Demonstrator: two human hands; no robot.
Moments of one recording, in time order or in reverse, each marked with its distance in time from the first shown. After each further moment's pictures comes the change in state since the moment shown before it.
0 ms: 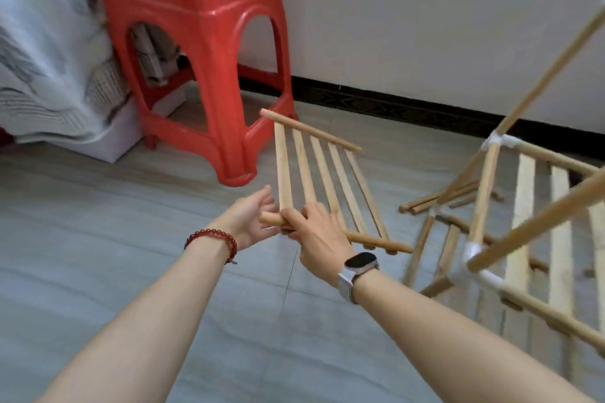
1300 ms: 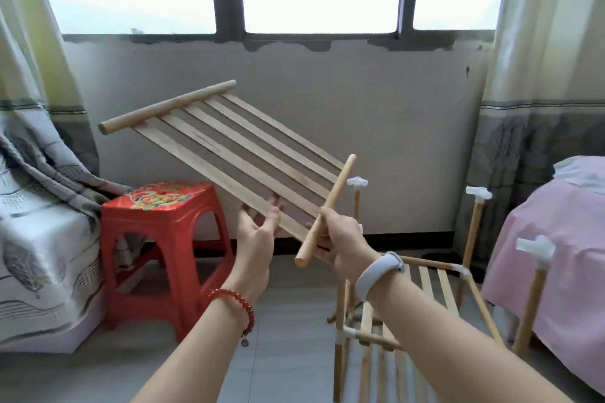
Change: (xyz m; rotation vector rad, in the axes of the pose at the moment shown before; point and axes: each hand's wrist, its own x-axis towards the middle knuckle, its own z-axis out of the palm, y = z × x) left_hand -0.318 0.059 0.197 0.079 -0.218 1.008; right_hand -0.173 -0.112 -0.324 1.454 0.696 0.579
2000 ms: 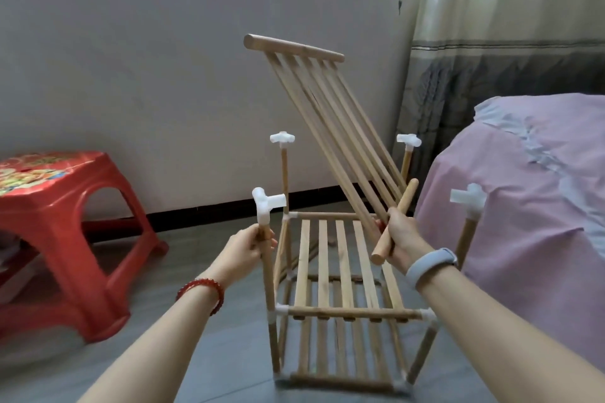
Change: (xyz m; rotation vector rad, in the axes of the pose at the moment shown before) left_hand 0.044 -0.166 0.059 0.770 -0.618 -0.145; right_hand 0.056 0.011 -0.217 0.077 0.612 0.069
